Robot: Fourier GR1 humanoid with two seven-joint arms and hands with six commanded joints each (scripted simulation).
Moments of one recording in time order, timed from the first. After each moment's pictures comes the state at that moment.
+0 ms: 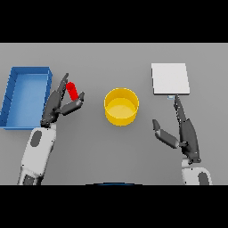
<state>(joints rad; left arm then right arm) -0.33 0.07 -0.01 -1.16 -0.18 0.01 -0.07 0.15 -0.06 0.13 -1.74 0.25 -0.05 -0.10</state>
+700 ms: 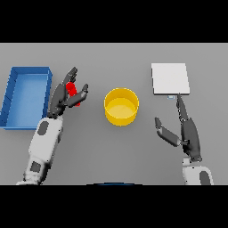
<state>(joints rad) -0.48 0.03 0.07 -0.94 -0.13 0.03 -0.17 0.13 -0.06 0.12 -1.73 0.25 -0.06 -0.08</state>
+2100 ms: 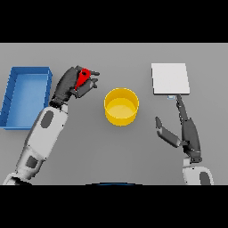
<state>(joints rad) -0.56 0.14 -0.19 -1.16 -0.33 0.05 0.08 0.14 -0.07 0.13 -1.74 0.27 -0.07 -0.07</state>
